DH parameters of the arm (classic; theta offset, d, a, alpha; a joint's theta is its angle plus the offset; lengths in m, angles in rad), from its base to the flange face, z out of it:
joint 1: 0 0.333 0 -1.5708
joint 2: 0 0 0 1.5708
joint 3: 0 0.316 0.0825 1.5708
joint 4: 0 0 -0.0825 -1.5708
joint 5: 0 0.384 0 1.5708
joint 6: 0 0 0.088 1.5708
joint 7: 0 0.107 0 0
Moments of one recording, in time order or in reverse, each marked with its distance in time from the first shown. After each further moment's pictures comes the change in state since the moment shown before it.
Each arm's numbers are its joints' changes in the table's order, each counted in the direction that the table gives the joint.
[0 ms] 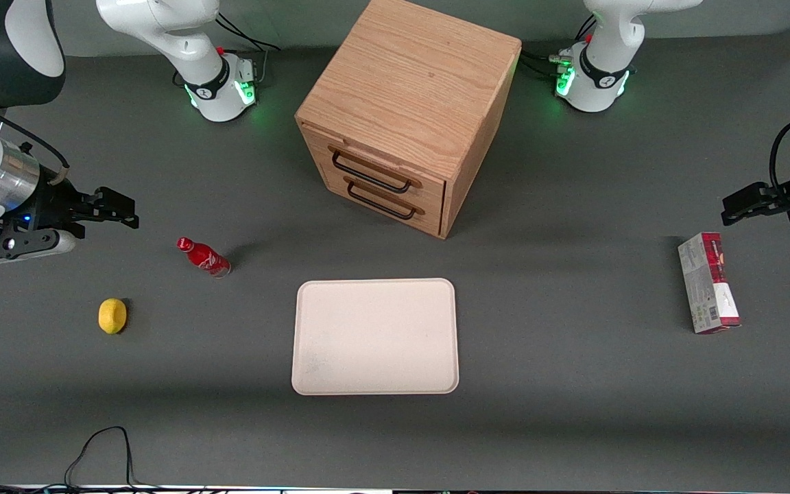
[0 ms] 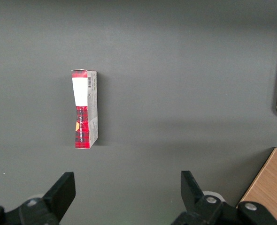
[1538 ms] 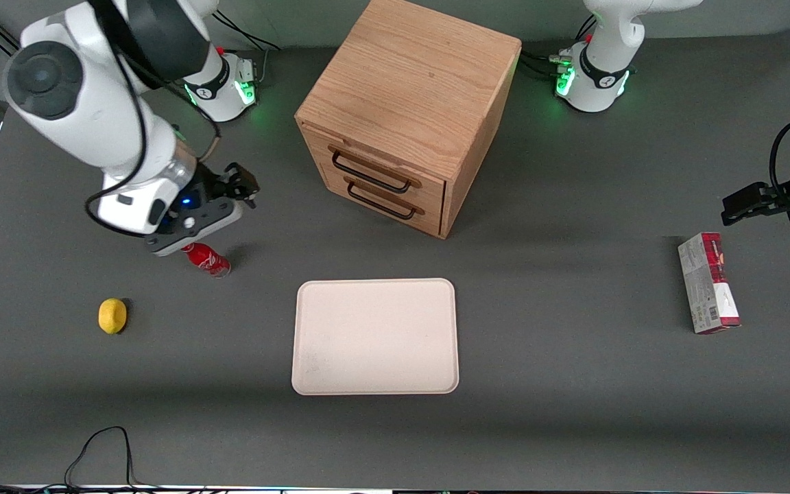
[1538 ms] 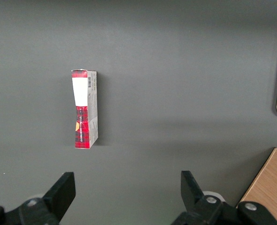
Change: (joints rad) arm 0.293 0.102 0.068 0.095 0.003 0.014 -0.017
